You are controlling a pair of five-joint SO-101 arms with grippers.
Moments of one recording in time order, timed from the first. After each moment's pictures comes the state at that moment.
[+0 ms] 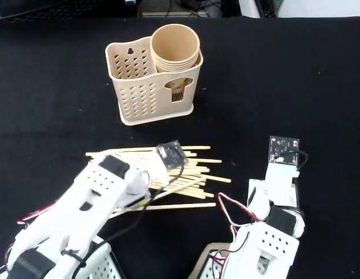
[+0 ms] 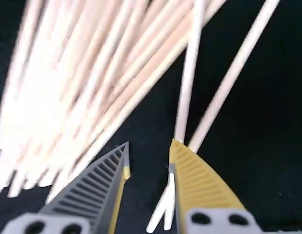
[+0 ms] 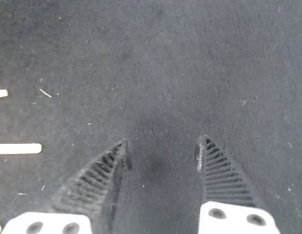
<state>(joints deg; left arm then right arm) 24.2 -31.3 60.0 62.4 -34.5 27.4 -80.4 90.3 55.2 18.9</state>
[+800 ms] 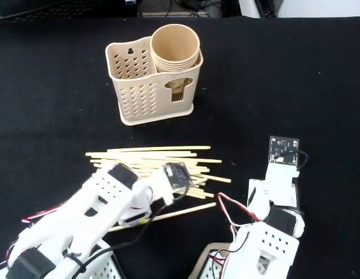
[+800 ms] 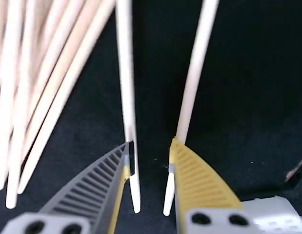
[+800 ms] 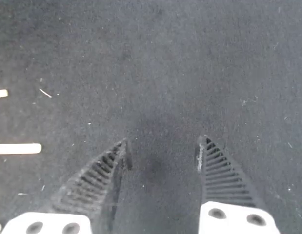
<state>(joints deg) 30.9 -31.3 61.3 68.0 -34.3 27.4 -80.4 90.3 55.2 18.9</state>
